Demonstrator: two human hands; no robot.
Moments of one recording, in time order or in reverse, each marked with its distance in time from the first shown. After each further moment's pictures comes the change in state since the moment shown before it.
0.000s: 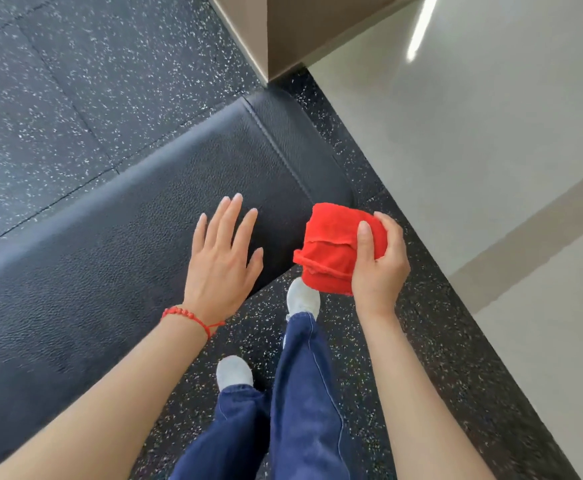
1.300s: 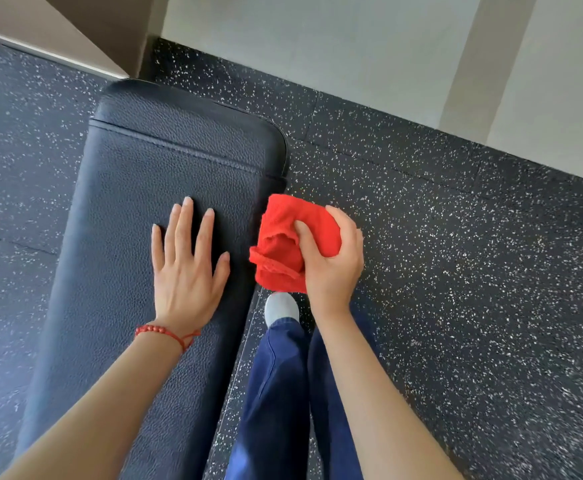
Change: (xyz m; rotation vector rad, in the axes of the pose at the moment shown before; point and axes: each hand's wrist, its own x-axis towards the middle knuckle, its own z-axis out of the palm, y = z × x) left_hand 0.030 -0.043 0.021 0.181 -0.160 0.443; right_hand -0.093 0.000 0.050 0.197 0.462 0.533
